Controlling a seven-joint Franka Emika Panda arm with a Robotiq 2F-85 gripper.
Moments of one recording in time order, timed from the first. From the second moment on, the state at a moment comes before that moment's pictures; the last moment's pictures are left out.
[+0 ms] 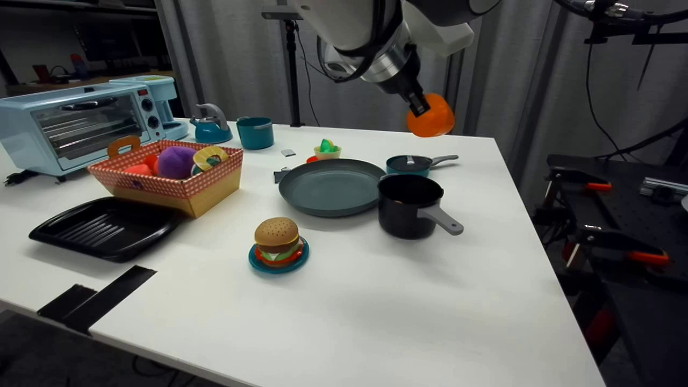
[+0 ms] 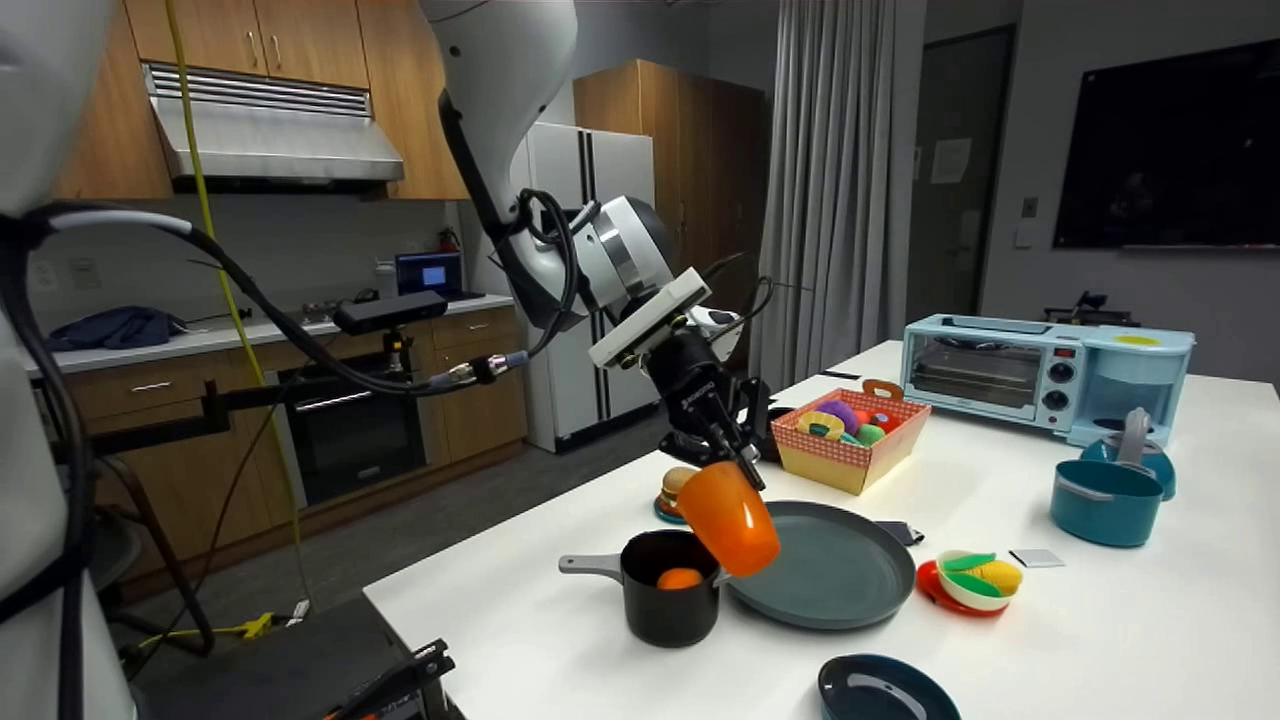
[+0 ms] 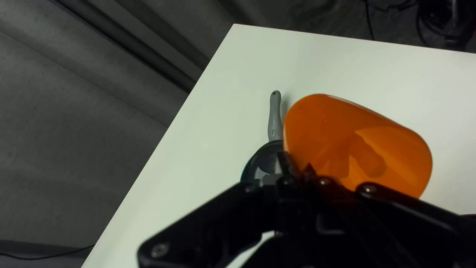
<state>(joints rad) 0.23 0.41 0.09 -2.04 -0.84 1.70 0.24</state>
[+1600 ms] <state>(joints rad) 0.32 0.70 0.10 -1.76 -0.95 1.34 0.24</state>
